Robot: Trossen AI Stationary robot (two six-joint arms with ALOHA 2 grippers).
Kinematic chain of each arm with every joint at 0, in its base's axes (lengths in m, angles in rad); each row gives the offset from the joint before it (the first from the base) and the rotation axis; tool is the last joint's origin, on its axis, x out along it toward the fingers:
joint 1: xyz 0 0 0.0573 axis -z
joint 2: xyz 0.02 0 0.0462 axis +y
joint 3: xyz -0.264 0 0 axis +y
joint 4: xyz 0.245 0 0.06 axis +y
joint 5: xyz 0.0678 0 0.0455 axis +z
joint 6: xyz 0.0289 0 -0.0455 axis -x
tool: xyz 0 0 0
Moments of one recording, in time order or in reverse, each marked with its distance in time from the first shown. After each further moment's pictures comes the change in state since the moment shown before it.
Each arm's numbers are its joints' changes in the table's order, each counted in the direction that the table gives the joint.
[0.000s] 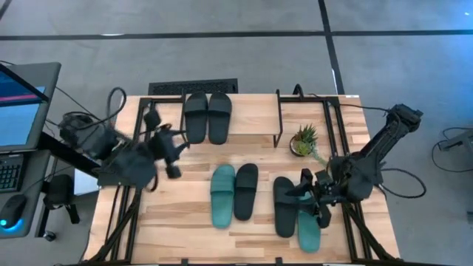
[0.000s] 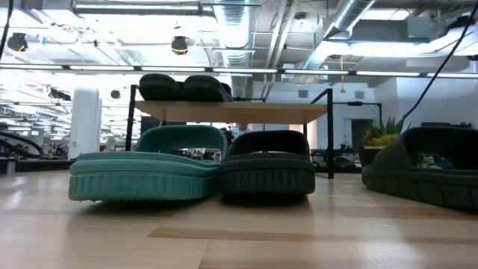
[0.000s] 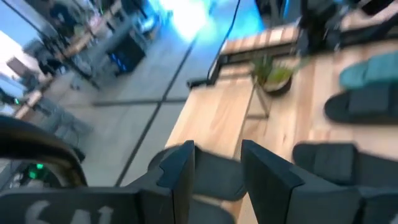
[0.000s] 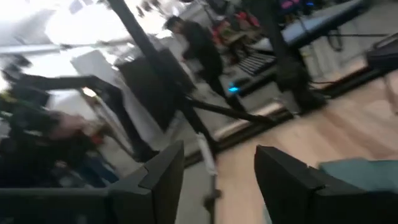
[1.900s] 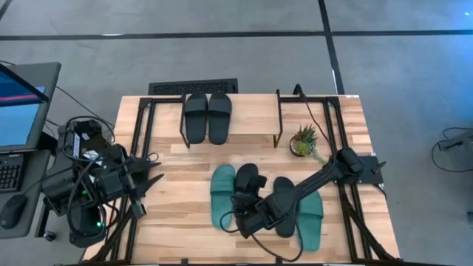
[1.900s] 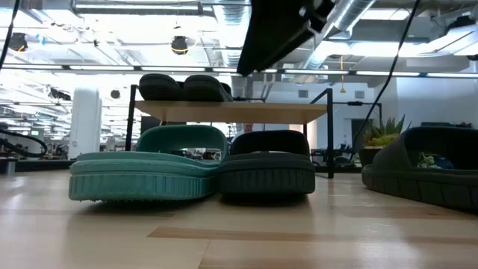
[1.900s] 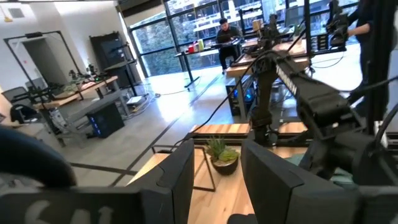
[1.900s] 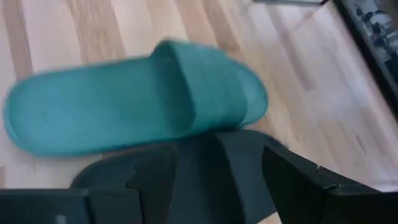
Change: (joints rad) left arm 0.565 0.053 0.028 0.274 0.485 0.727; right arm 0.327 1.006 -1.067 1.369 0.019 -0.076
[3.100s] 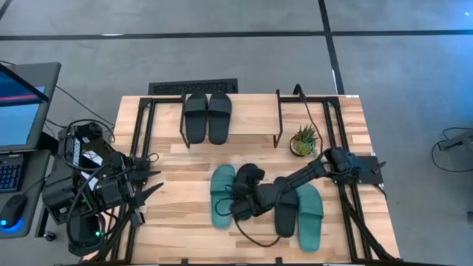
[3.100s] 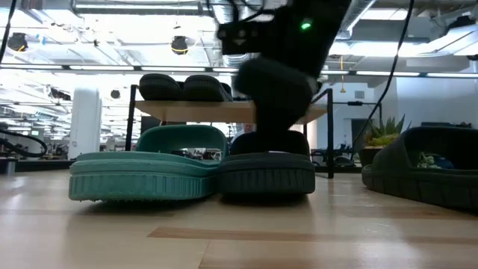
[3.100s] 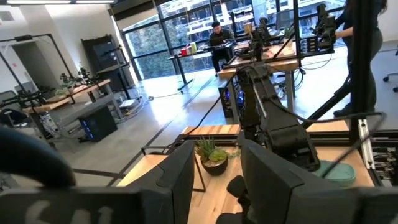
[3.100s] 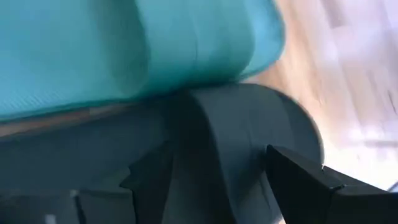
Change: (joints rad) left arm 0.032 0.036 0.000 0.000 0.007 0.038; right arm 0.103 0.092 0.054 0.037 0.146 -0.005
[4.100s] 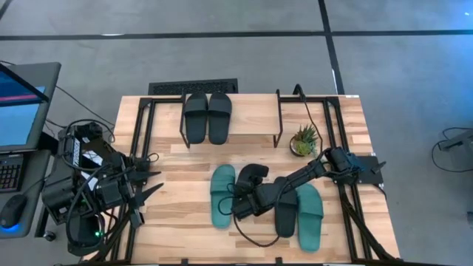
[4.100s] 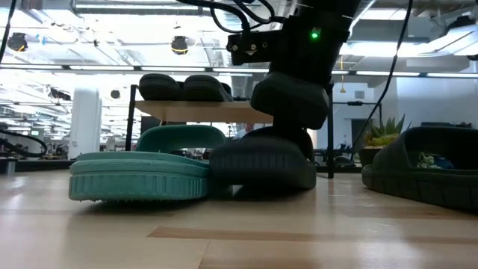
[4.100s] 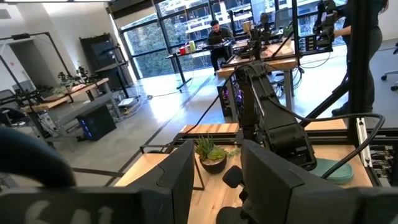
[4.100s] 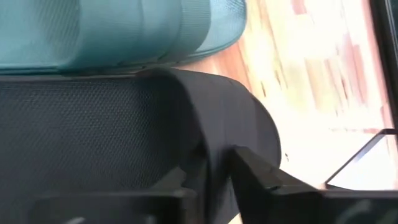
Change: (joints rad) left arm 0.003 0.000 0.000 0.000 -0.008 0.001; right arm 0.011 0.000 -0.001 0.112 -0.078 -0.023
